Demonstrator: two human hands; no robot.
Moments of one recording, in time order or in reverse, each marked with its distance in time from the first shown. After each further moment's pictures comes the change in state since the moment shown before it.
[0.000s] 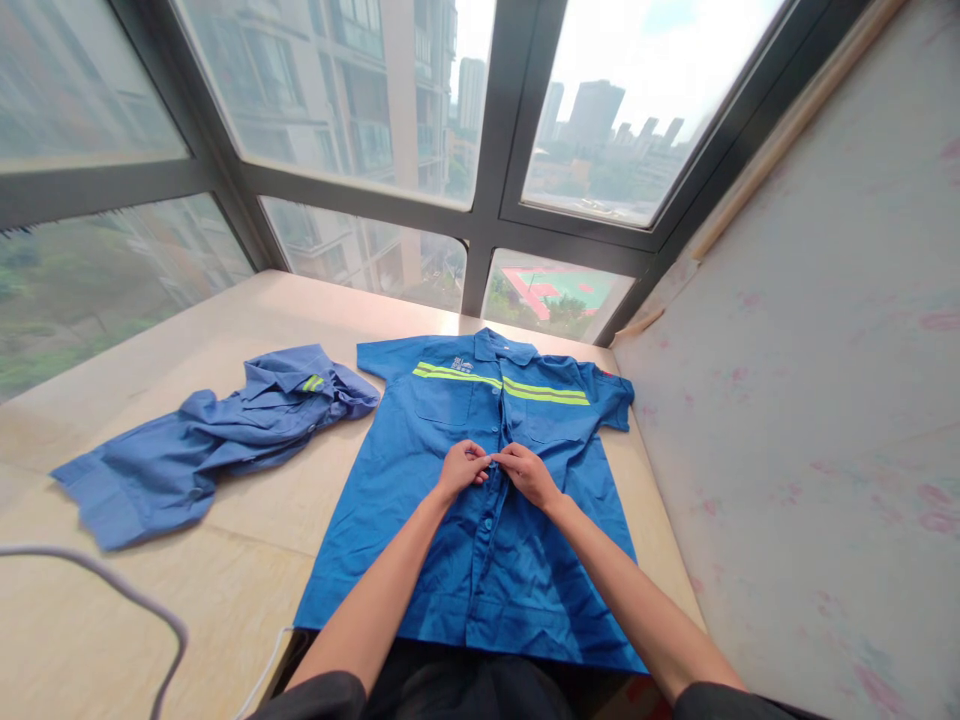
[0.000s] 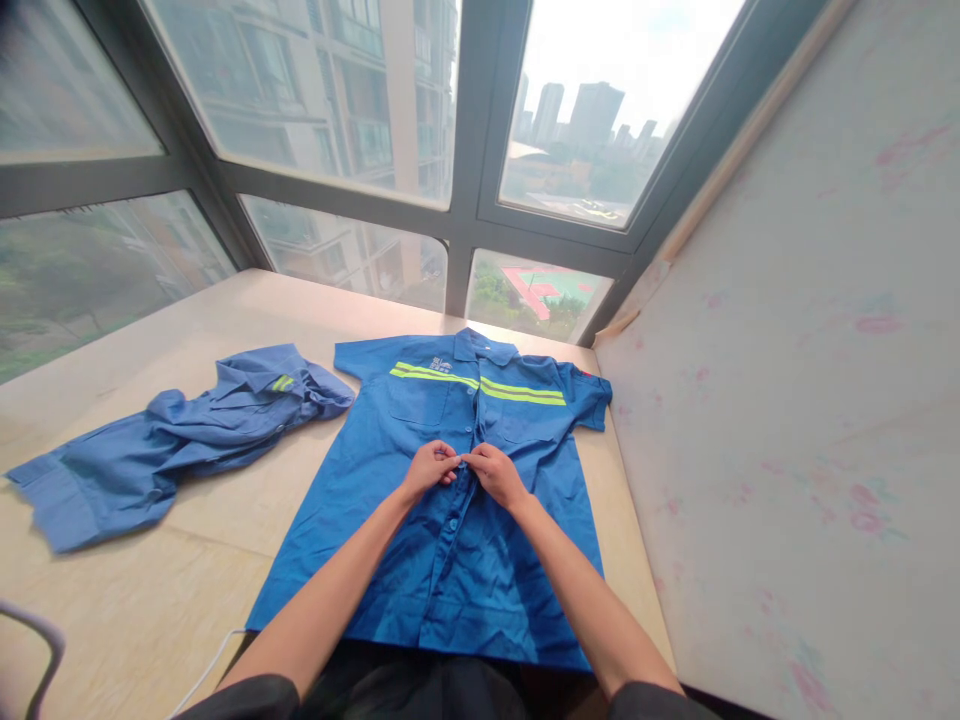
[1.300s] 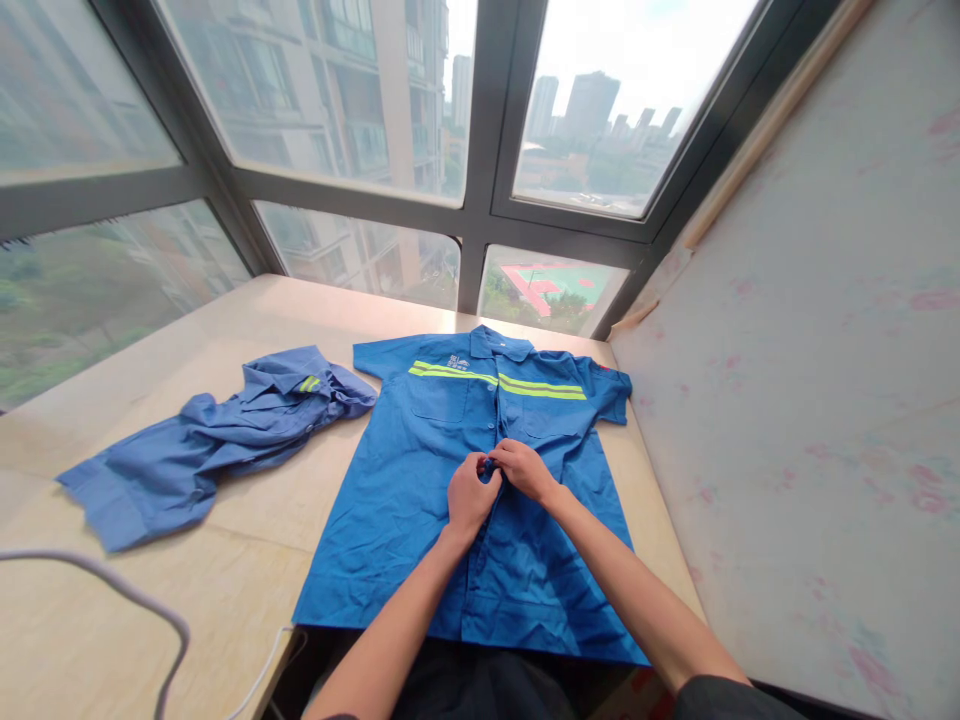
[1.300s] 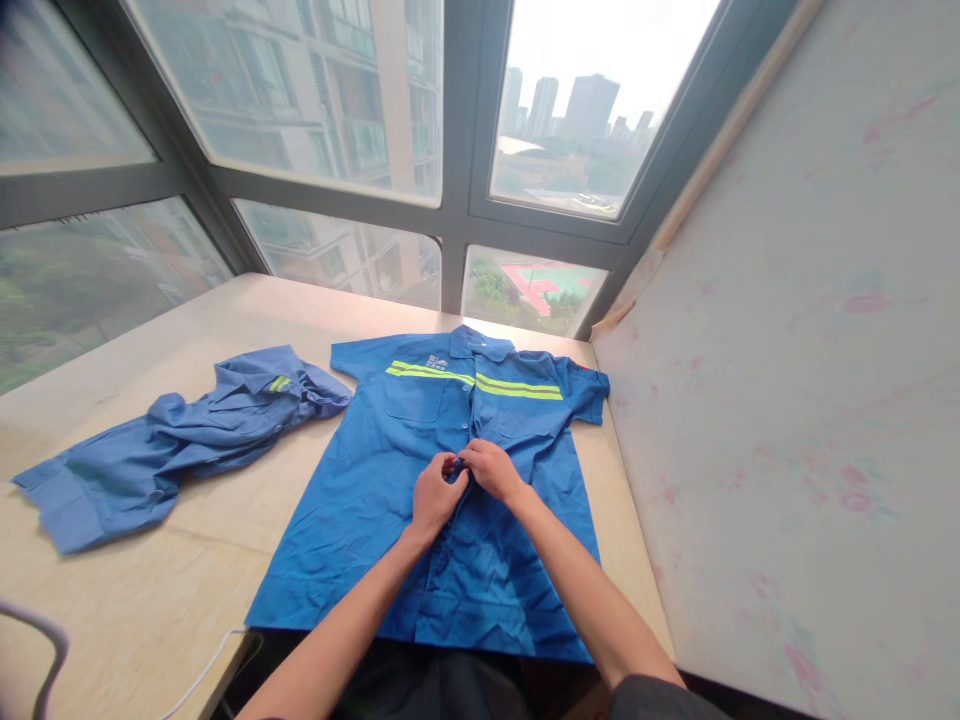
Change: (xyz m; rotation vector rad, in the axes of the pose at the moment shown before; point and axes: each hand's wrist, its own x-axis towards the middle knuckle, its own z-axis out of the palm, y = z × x) left_hand -0.050 -0.014 0.037 0.509 0.378 0.333; right_hand 0.007 -0.006 -0.003 -0.182 -0.119 -0.034
